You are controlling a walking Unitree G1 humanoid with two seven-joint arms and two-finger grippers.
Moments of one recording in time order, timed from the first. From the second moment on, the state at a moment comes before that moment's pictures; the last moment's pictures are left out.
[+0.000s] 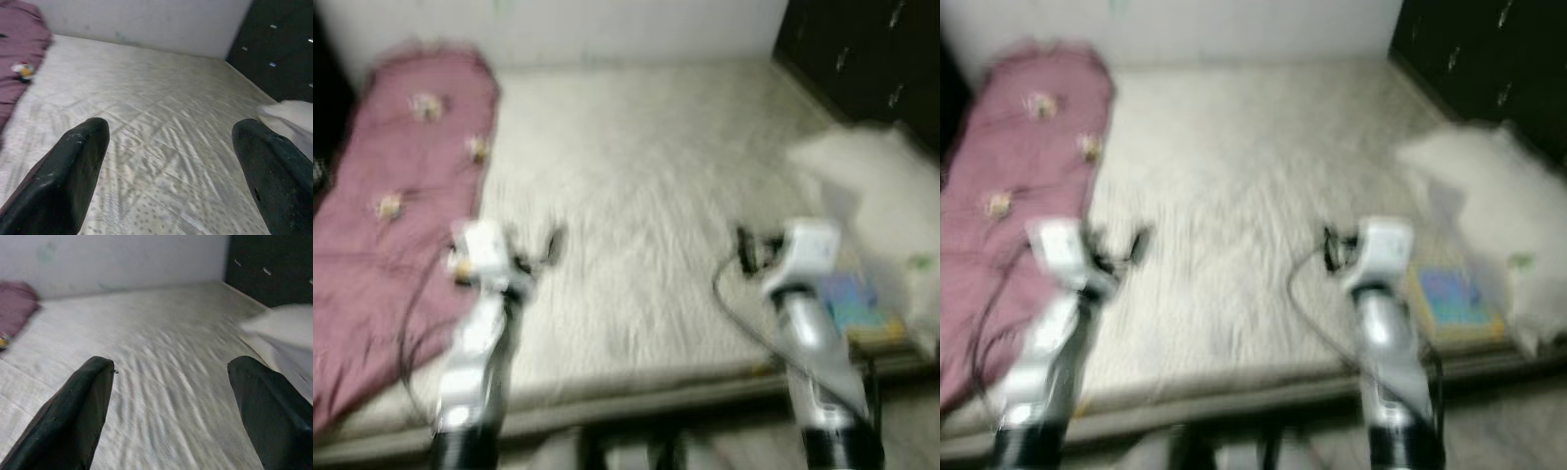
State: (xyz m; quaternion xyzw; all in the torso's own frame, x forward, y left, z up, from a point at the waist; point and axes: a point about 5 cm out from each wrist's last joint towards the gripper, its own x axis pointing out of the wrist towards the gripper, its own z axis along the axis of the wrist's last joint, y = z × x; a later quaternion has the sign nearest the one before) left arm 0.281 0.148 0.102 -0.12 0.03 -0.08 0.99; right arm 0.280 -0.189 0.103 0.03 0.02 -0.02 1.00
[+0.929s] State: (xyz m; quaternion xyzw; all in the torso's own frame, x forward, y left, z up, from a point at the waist) left arm 0.282 0.163 0.104 -0.12 0.03 -0.07 0.99; right arm 0.284 -0.176 0.109 0.03 0.01 -0.01 1.00
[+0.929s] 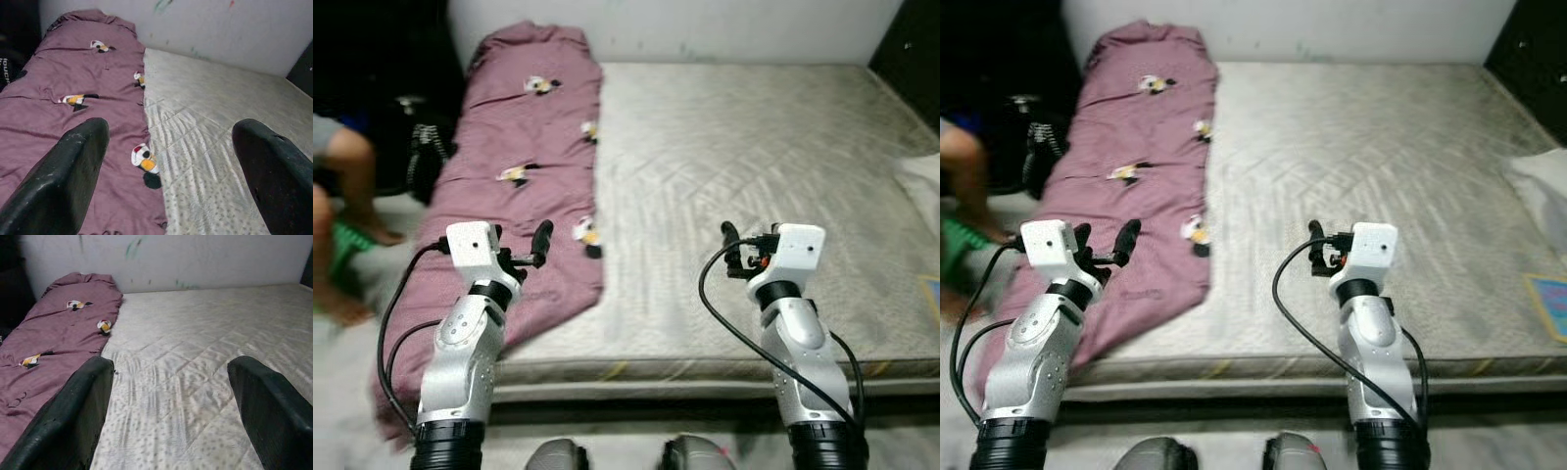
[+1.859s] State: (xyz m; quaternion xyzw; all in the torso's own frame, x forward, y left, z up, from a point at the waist) left arm 0.274 0.175 0.099 -0.09 0.03 -0.05 0.99; right arm 0.282 -0.175 0.099 0.04 0.02 -0.01 1.00
